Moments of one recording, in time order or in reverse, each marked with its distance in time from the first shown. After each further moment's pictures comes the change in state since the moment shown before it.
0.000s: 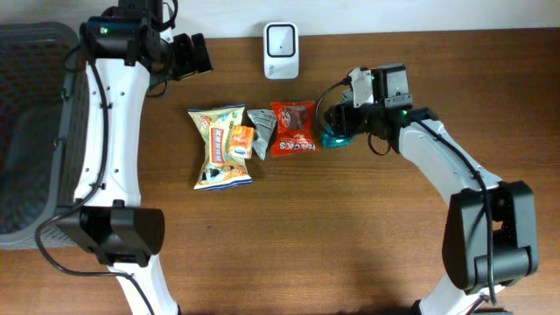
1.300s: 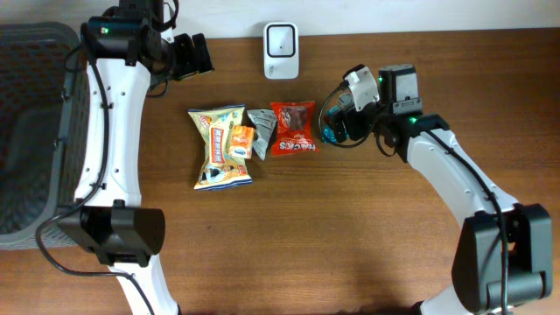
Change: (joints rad) left arm -0.003 0.000 0.000 0.000 0.000 0.000; right arm 0.000 -0.106 -0.061 0.042 -0.001 -0.269
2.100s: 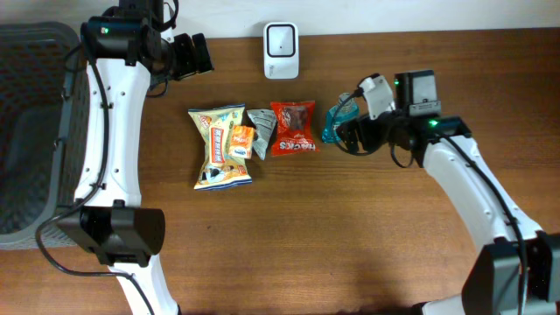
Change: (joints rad) left arm 0.000 0.000 0.000 0.000 0.000 0.000; right arm -0.034 -0.107 0.000 -0.217 -0.012 0.013
